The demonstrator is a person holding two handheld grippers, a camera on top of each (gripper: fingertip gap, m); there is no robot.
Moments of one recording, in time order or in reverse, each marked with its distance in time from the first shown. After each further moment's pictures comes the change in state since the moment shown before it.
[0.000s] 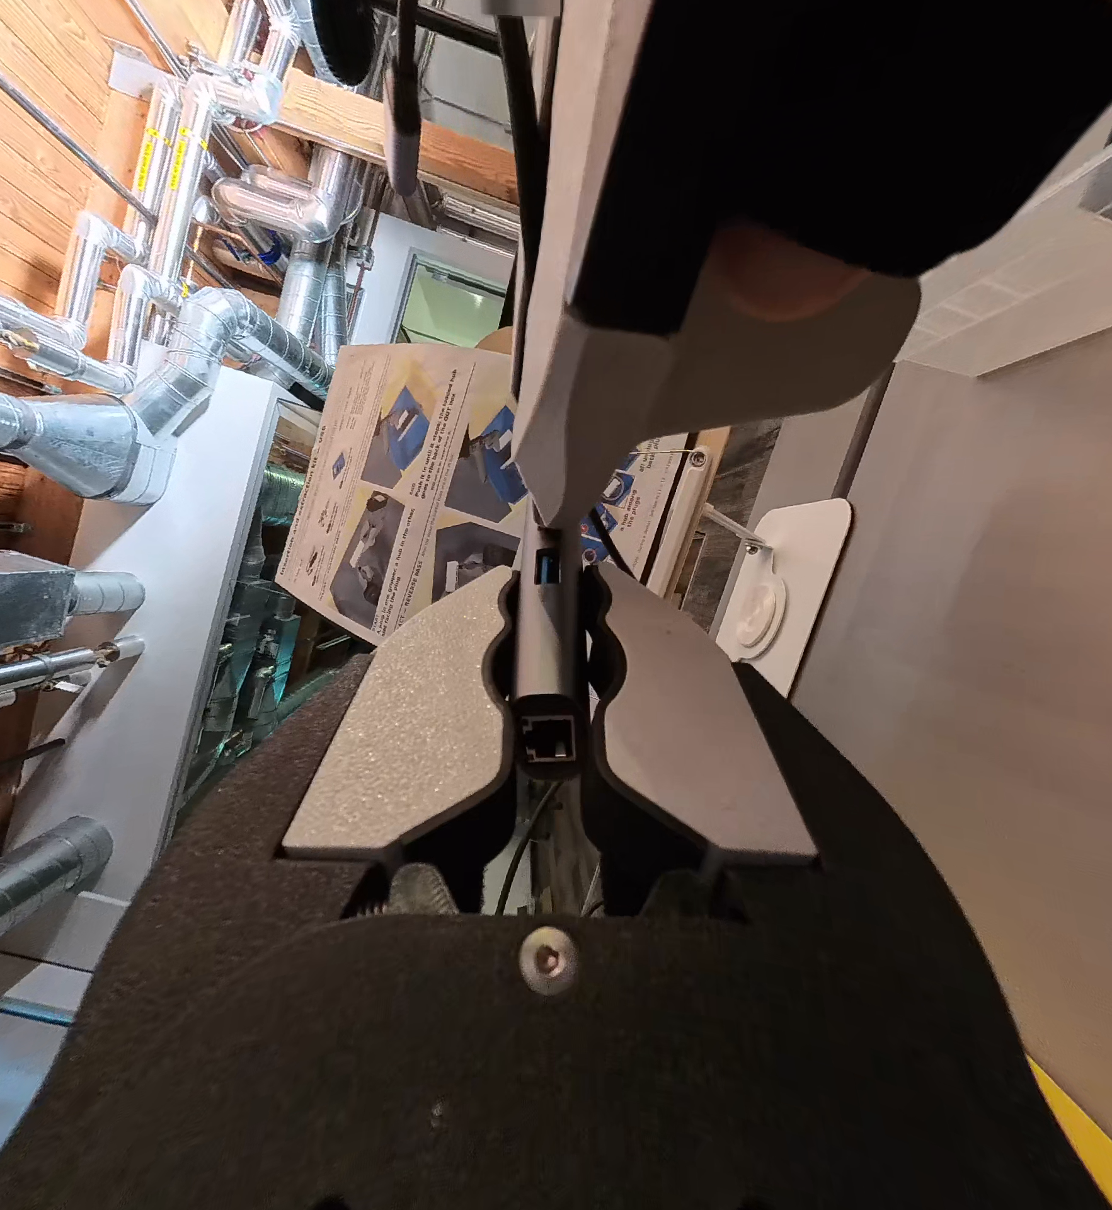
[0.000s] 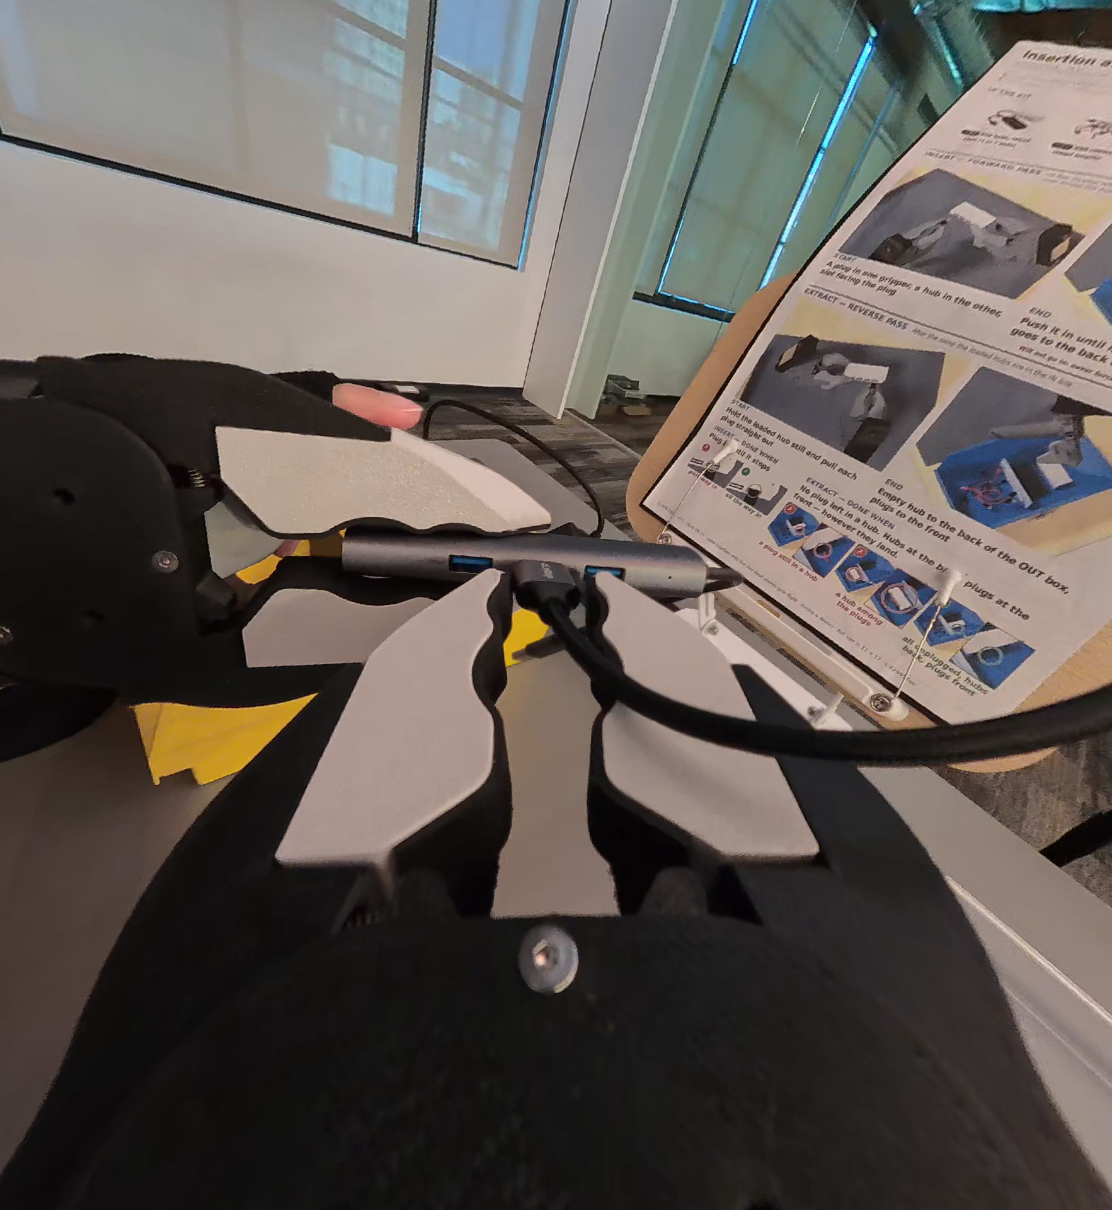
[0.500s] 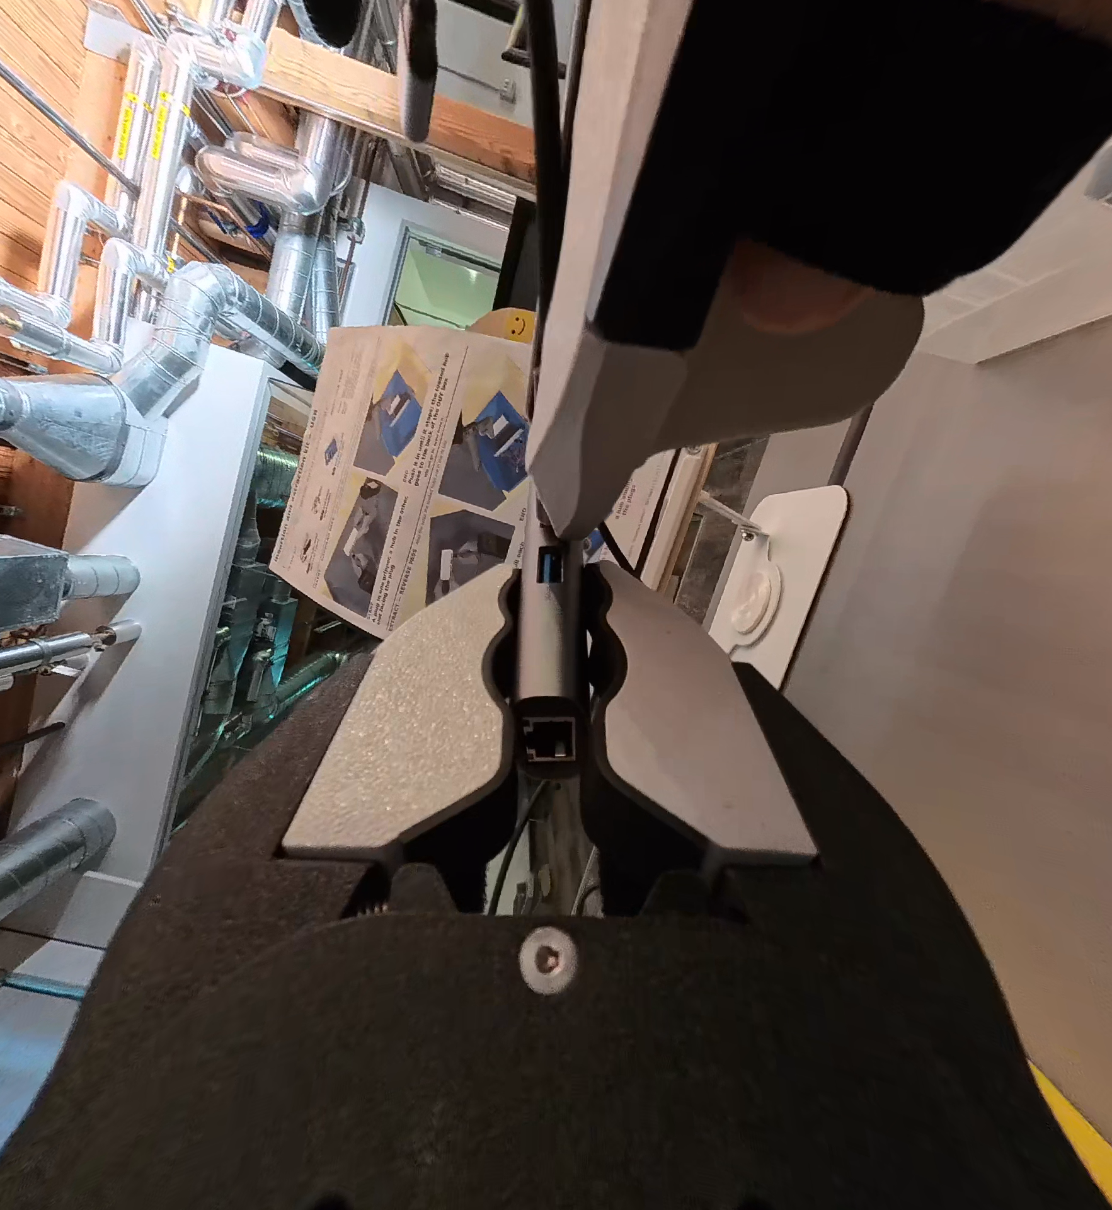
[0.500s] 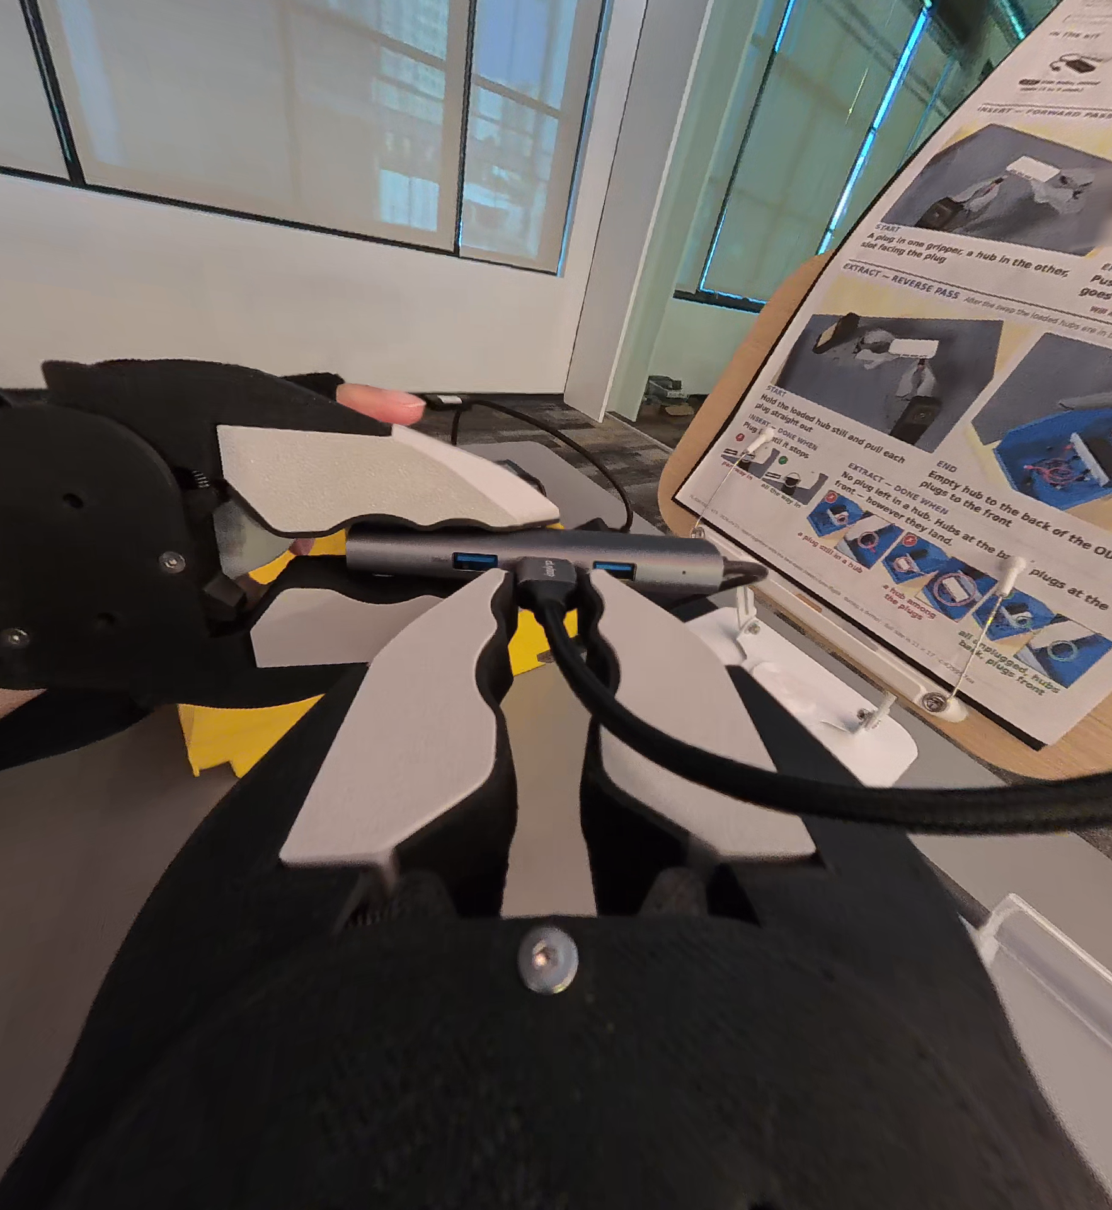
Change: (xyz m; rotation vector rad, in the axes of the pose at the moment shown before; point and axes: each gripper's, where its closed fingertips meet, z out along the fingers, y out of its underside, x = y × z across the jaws) left arm 0.003 0.000 0.002 -0.037 0.005 0.000; right arm -0.001 0.007 0.002 0.010 -0.067 0.058
